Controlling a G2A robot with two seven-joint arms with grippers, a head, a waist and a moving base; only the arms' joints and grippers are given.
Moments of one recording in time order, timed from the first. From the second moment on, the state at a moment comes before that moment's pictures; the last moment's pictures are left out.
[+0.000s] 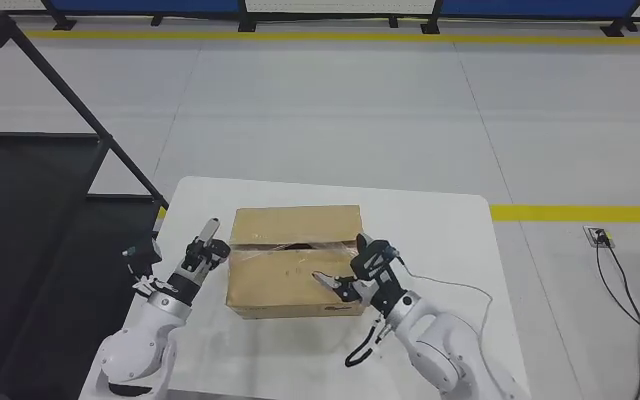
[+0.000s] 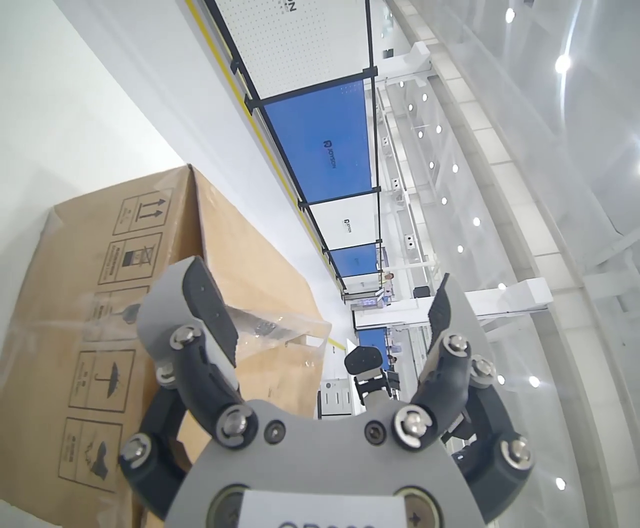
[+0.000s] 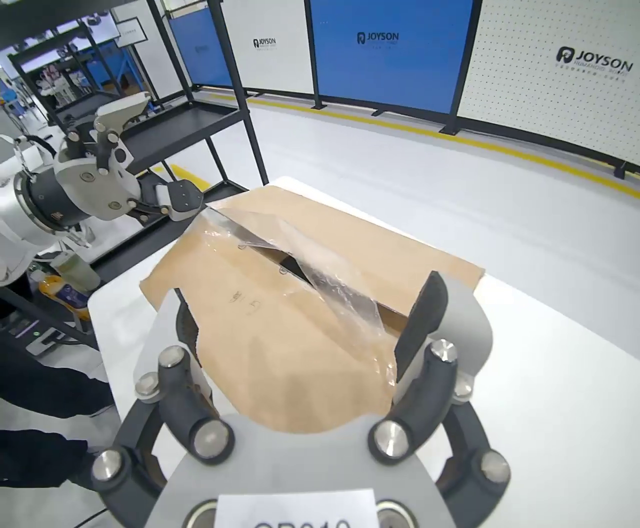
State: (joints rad) left arm 1.30 -1.24 -1.60 -1.73 -0.12 -0.08 -0.35; right arm -1.10 -1.26 1.08 -1.80 -1.11 -0.20 0.28
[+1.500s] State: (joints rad) left arm 1.40 -1.22 -1.65 -1.76 -0.18 -0.16 -0.37; right arm -0.94 -1.45 0.73 -1.67 -2.02 0.30 0.79
